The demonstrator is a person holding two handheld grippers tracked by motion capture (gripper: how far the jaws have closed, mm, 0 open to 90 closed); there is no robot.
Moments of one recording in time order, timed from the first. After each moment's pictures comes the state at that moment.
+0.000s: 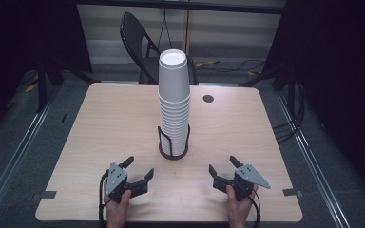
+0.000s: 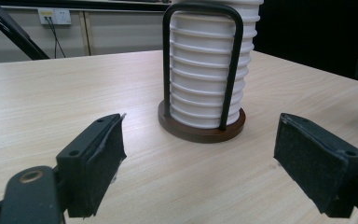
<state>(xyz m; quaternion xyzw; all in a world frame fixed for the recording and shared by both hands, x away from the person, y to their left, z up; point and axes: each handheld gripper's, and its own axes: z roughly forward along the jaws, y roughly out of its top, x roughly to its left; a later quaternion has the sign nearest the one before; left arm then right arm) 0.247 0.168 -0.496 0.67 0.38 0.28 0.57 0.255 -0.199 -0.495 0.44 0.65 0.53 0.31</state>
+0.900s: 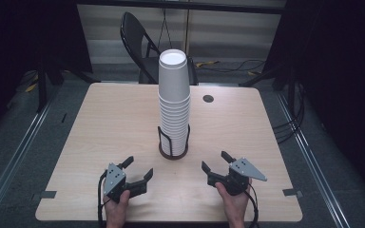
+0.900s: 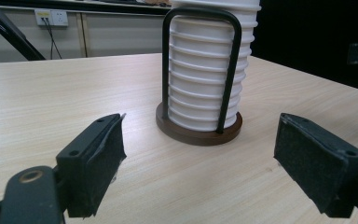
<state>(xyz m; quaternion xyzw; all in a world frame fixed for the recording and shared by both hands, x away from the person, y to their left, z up) 0.247 0.171 -0.497 0.66 0.38 0.27 0.58 0.259 -0.181 -0.466 0.42 0.67 0.55 0.28</state>
